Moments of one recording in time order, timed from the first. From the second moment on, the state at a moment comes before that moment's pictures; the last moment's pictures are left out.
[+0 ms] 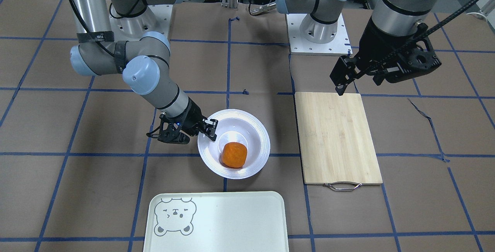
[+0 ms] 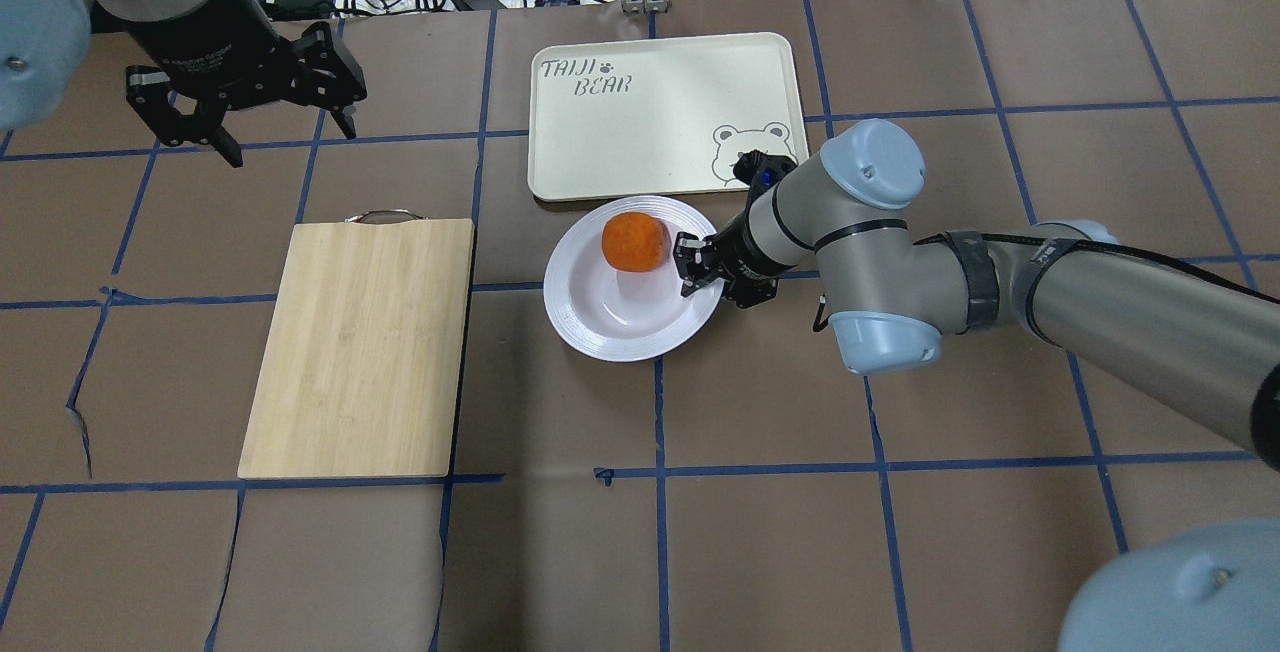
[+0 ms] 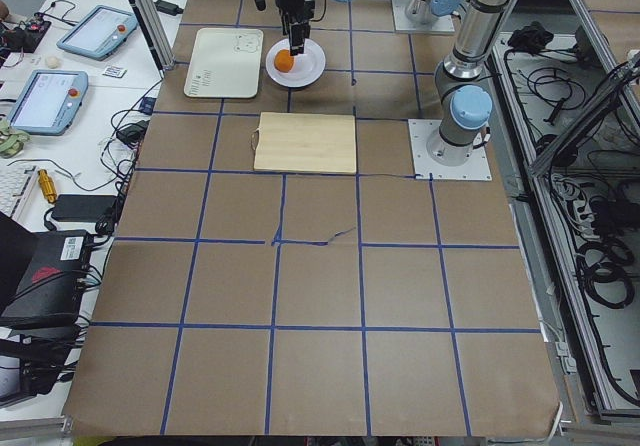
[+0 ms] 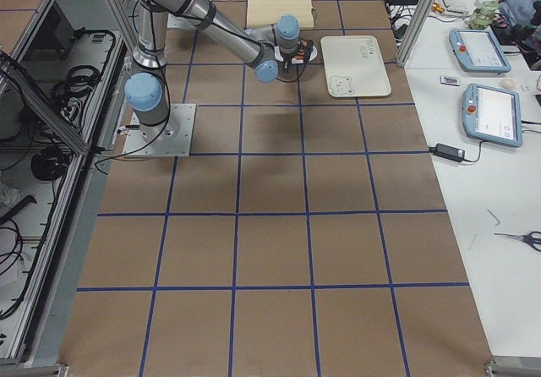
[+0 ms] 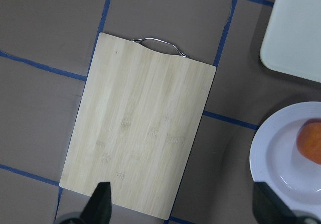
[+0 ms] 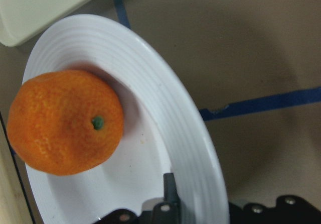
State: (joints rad) left arm -1.52 -1.61 -1.52 -1.54 1.63 -0.23; right arm 1.71 -1.21 2.03 -2.57 -1.11 0.46
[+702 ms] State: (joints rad) left arm -1.52 -1.62 -1.52 -1.54 1.63 -0.23; right arm 1.68 -1.03 1.60 -2.44 -1.08 0.49
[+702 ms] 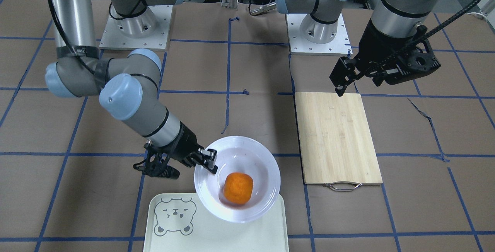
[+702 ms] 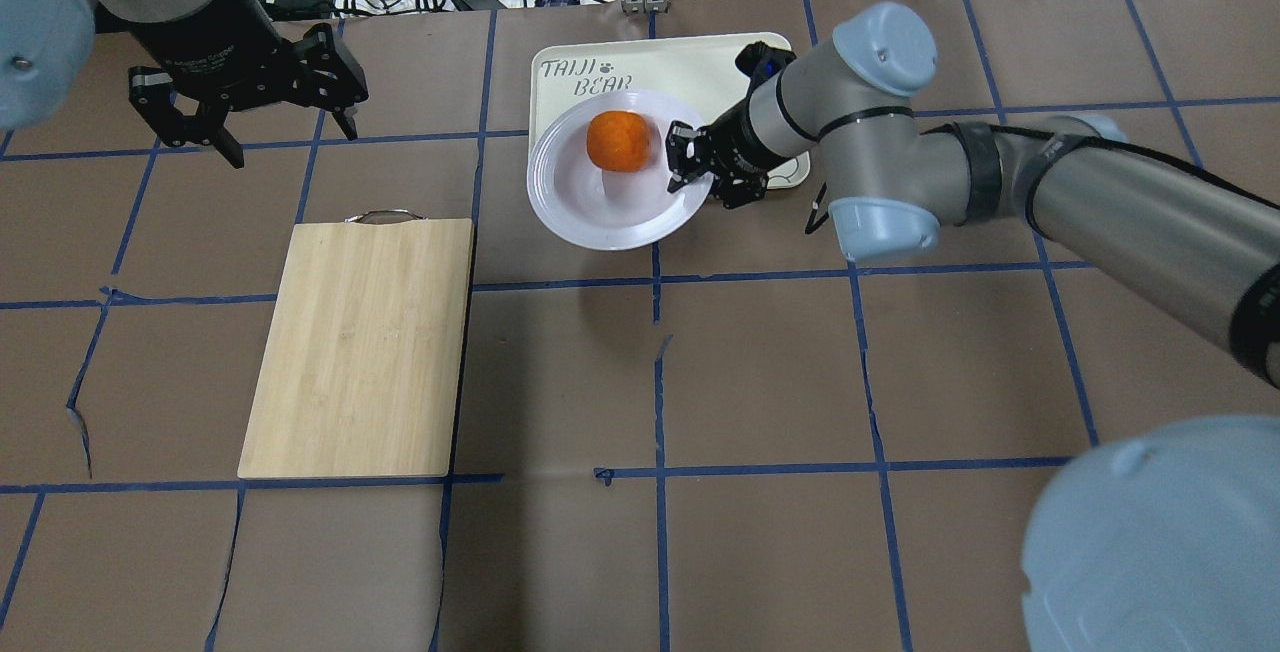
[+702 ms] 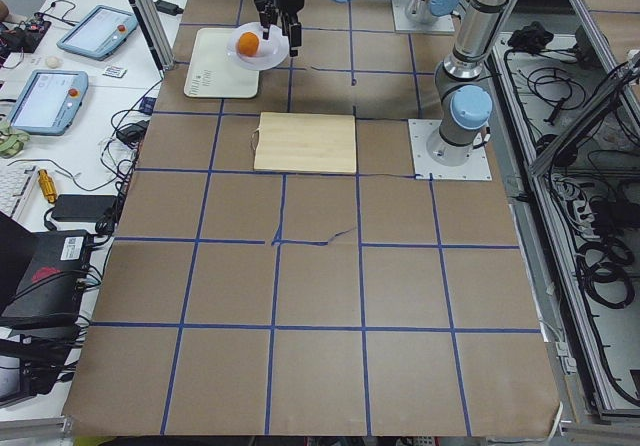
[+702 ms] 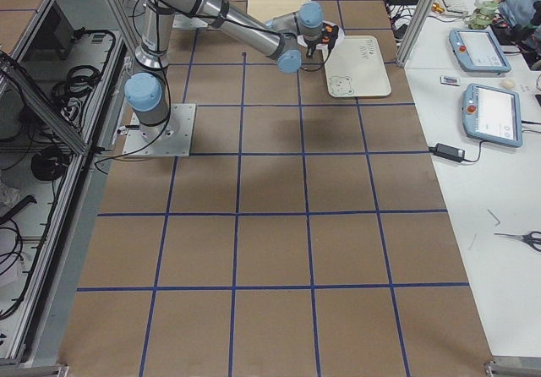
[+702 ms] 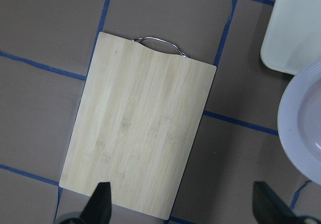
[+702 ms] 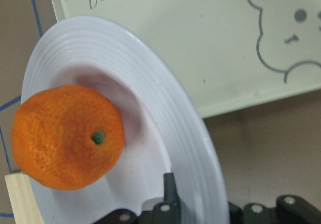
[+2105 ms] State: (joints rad) left arm -1.52 -1.62 -1.54 -1.52 1.63 -0.18; right arm 1.63 -0.81 1.30 -2.31 -1.21 0.44
